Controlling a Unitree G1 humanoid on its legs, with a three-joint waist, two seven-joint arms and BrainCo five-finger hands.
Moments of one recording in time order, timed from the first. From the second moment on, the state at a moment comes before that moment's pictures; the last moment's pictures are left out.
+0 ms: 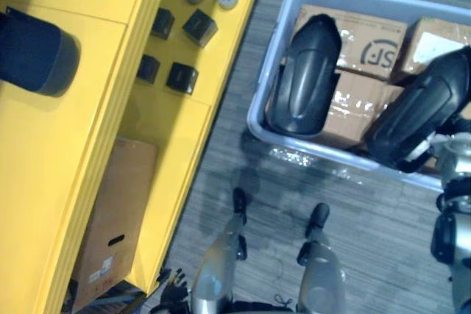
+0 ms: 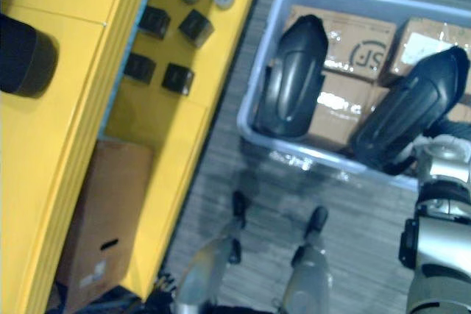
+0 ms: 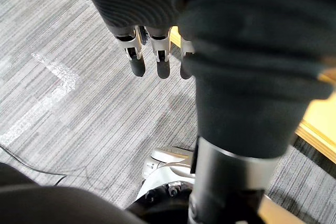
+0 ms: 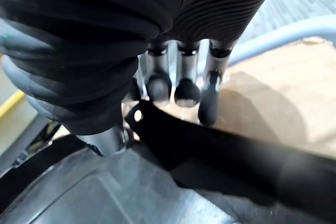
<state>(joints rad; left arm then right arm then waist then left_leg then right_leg) 0.16 0.13 -0.22 0.94 -0.58 -0.18 0.04 -0.85 -0.76 -0.19 1.08 0.20 0.23 -0.42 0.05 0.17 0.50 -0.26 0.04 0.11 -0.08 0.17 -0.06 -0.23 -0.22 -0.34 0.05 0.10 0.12</state>
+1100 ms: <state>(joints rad) 0.28 0.43 -0.41 0.33 -0.22 0.14 0.24 -0.60 -0.58 -0.14 0.81 0.02 0.04 -0.62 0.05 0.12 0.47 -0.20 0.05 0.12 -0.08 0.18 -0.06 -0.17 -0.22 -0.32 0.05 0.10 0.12</state>
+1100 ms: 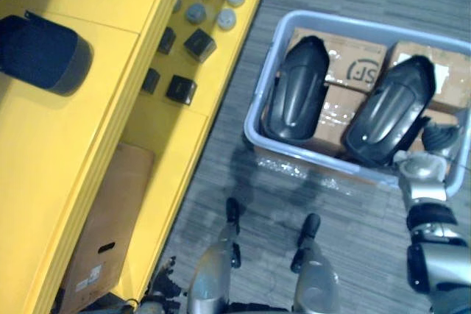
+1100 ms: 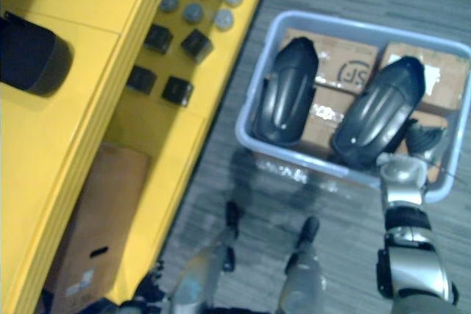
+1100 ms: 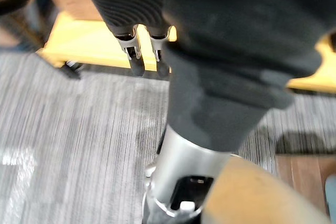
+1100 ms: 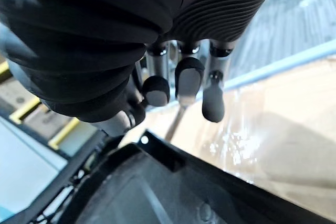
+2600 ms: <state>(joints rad) 0.03 0.28 -0.52 -0.05 -0.43 -0.04 0.06 -0.92 -0.71 -0.03 1.17 0.11 0.04 -0.60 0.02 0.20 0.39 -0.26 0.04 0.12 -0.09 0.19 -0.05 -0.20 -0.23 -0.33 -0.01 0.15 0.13</state>
